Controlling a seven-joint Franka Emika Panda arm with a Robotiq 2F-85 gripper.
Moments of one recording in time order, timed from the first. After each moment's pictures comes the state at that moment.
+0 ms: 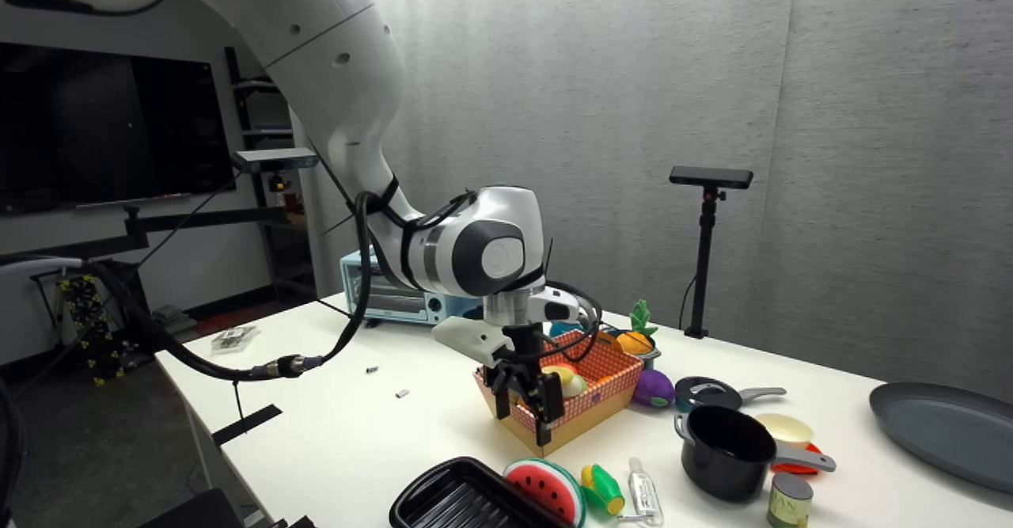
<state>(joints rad) -0.01 0.30 -0.07 -2.30 -0.16 2.55 0.23</state>
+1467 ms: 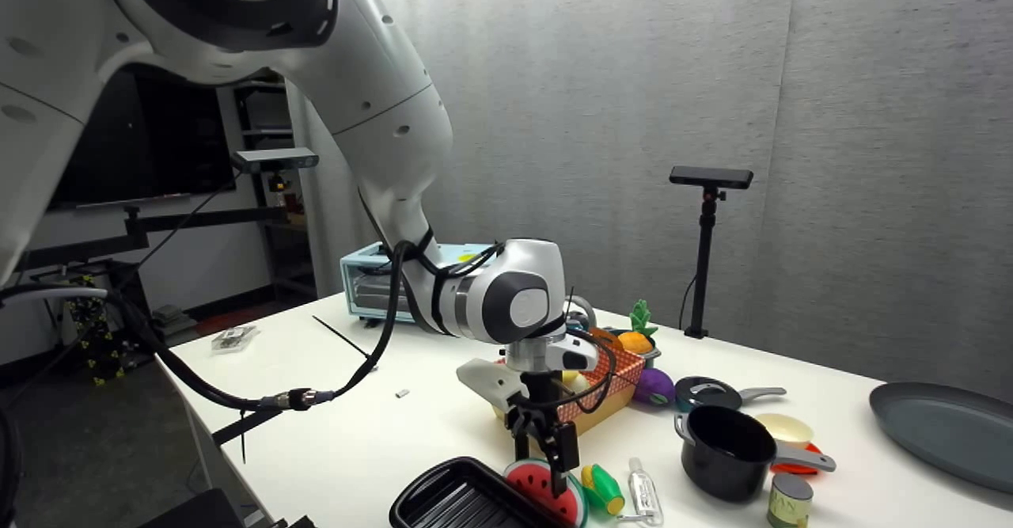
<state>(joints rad) 0.03 0.53 -0.14 -2.17 -0.16 2.56 0.33</state>
